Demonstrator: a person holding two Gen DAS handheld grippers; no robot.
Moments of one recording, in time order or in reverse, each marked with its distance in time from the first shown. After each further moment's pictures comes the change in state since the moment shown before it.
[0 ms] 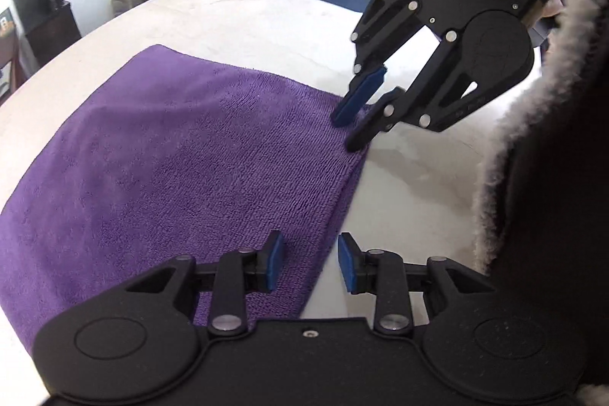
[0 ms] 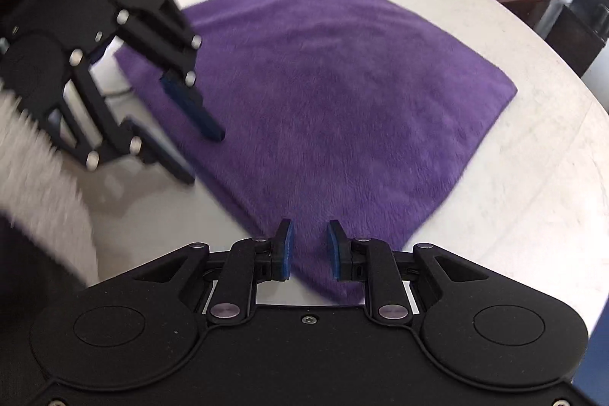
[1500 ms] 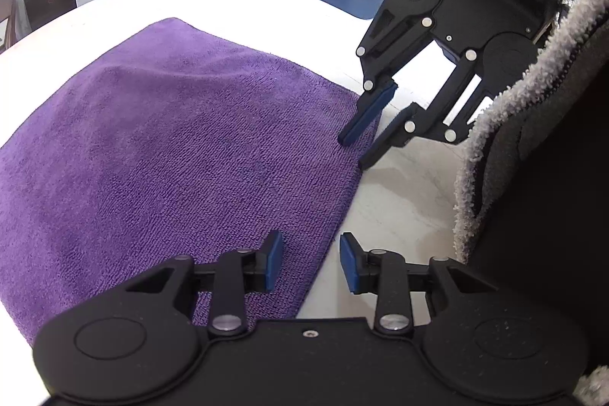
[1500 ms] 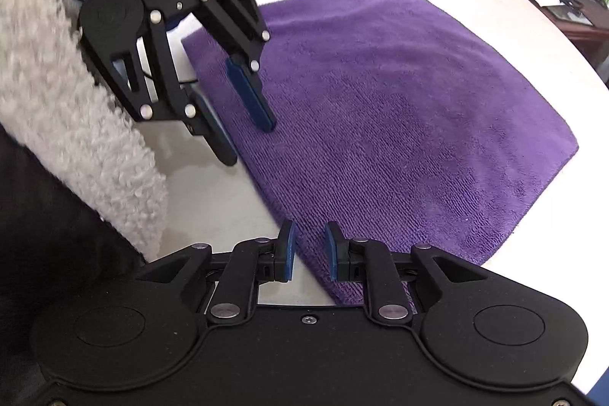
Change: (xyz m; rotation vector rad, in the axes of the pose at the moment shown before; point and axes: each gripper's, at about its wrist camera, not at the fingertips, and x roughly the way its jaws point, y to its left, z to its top) left arm -0.009 0.022 -0.029 -0.122 0.008 -0.088; right arm -0.002 0.026 0.023 -0.178 -0.008 0.153
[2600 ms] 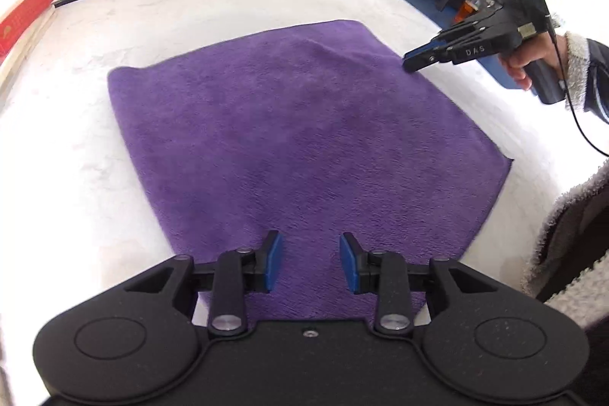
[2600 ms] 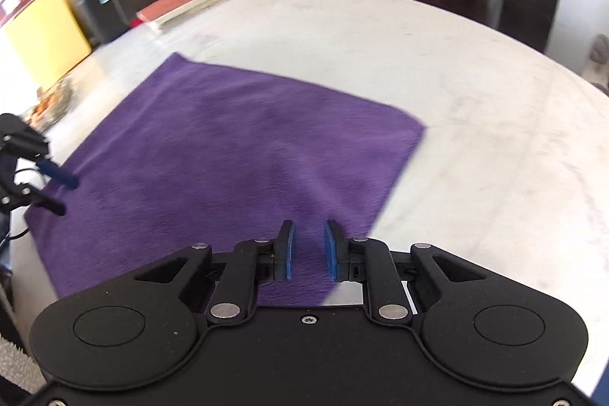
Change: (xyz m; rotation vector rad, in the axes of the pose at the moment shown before) left arm -0.060 0.073 -0.027 -0.352 -0.091 0.271; right arm 0.017 -0.177 0.008 0.453 -0.174 -0.155
